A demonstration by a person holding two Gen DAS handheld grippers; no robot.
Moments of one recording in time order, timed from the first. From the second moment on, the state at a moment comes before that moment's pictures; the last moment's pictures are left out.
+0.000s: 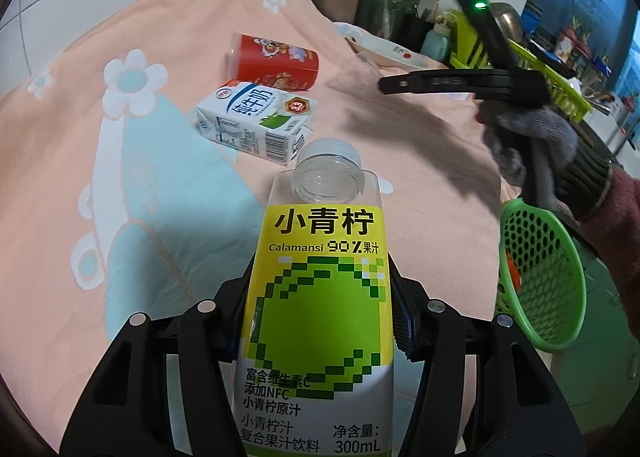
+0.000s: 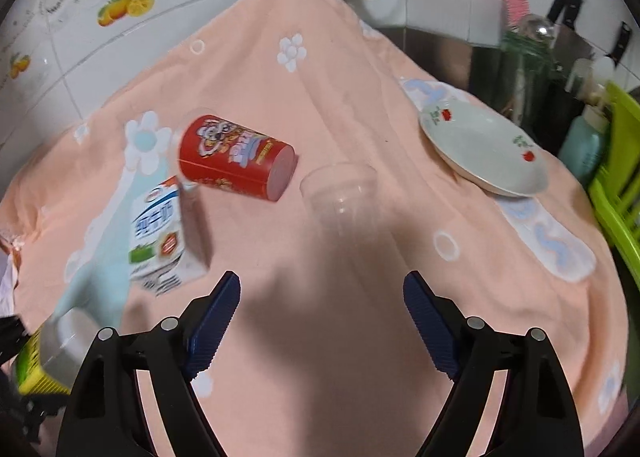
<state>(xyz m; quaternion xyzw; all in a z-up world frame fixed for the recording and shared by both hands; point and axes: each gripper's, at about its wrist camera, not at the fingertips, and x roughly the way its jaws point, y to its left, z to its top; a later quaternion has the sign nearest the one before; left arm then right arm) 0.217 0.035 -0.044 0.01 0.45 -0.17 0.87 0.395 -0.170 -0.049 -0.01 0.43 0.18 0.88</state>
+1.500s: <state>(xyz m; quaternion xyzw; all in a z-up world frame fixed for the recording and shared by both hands) 0.199 0.026 -0.037 0.00 0.45 -0.20 0.87 0.410 -0.158 -0.054 -0.01 0.43 0.18 0.88</state>
